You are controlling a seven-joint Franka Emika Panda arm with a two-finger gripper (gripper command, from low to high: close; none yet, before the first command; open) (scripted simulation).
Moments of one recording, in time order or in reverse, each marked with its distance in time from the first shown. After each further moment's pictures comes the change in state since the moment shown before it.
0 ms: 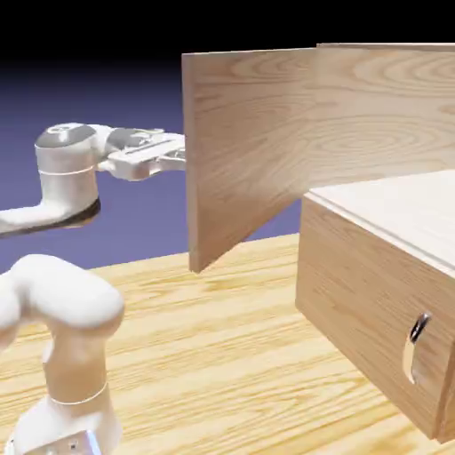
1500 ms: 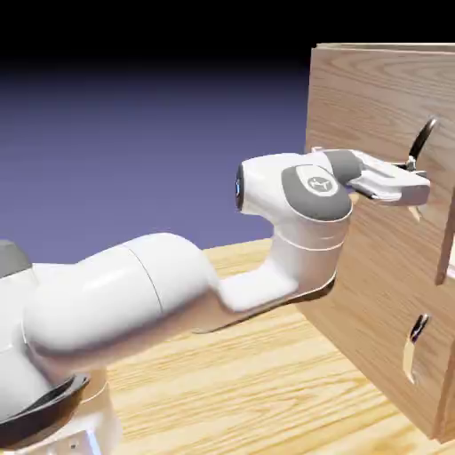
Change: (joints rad) arm 0.501 0.041 -1.548 0.564 -1.259 1.099 -0.238
